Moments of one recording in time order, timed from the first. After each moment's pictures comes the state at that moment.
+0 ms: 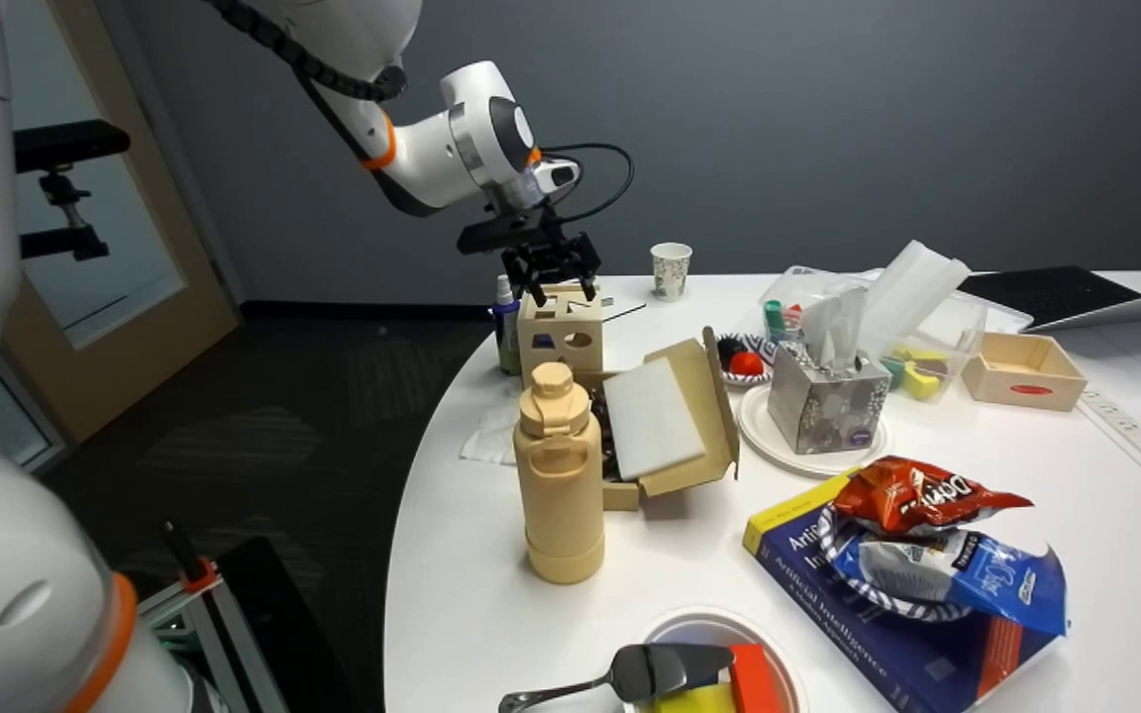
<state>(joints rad) 0.27 0.38 0.16 -1.92 -0.56 2.37 0.41</state>
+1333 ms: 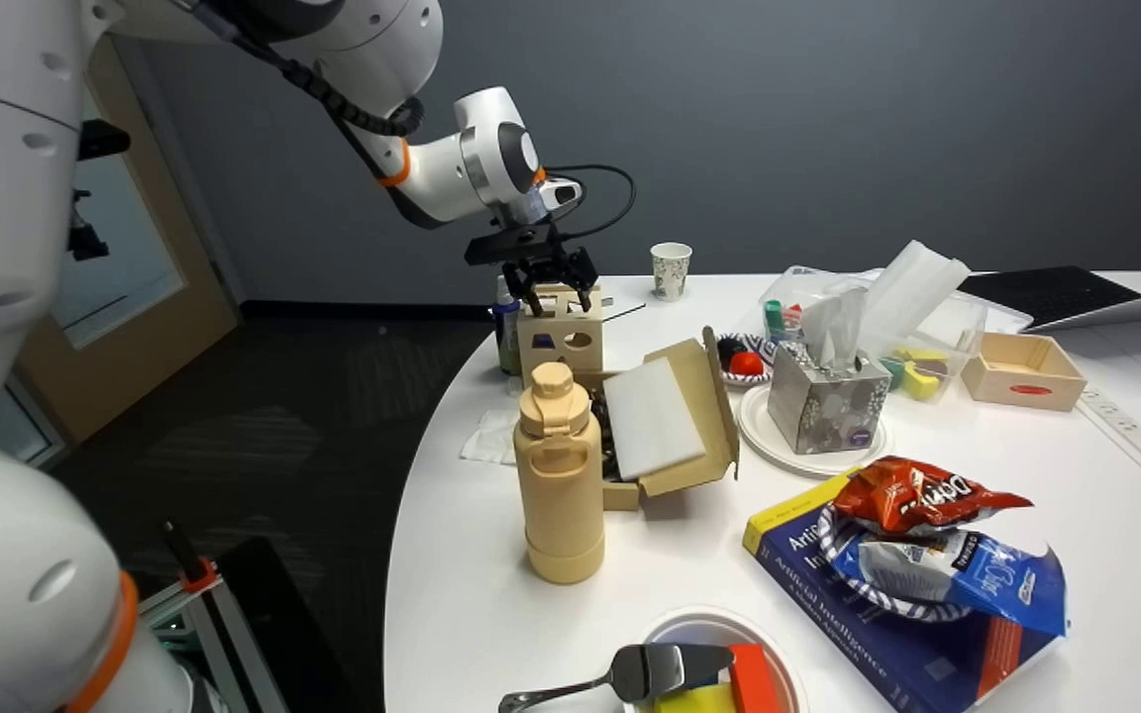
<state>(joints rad) 0.34 0.51 0.11 -1.80 -0.49 2.37 0.33</state>
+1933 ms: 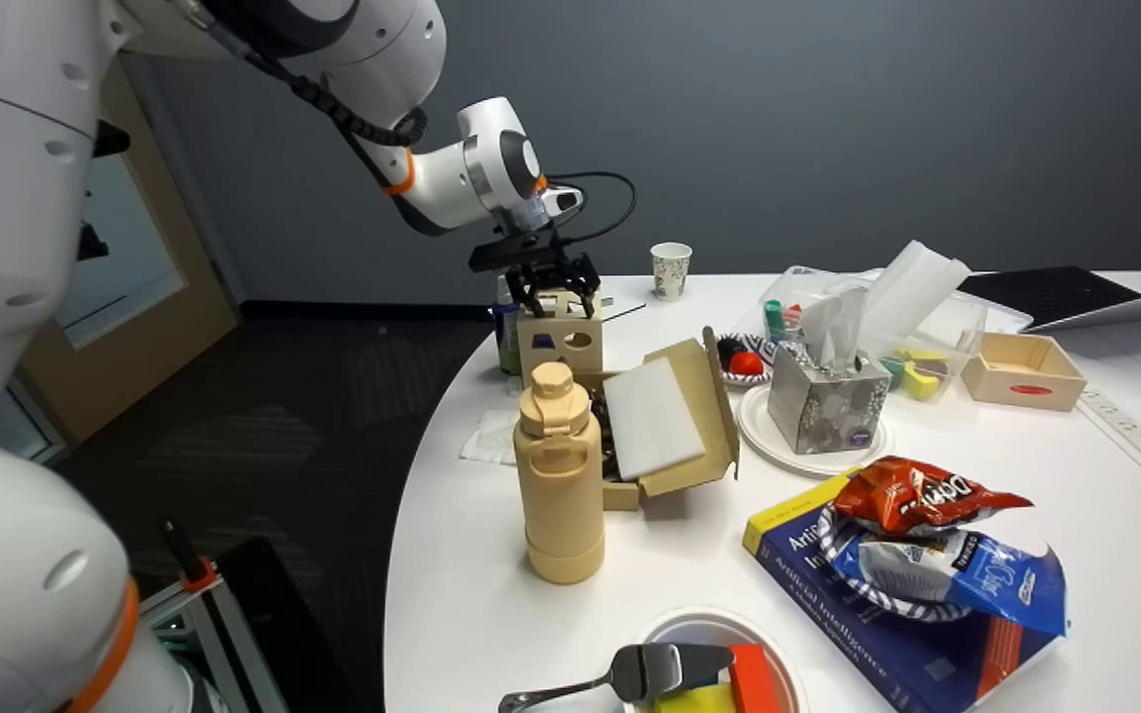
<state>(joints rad) 0.38 0.55 0.07 -1.77 -0.49 2.35 0.31</state>
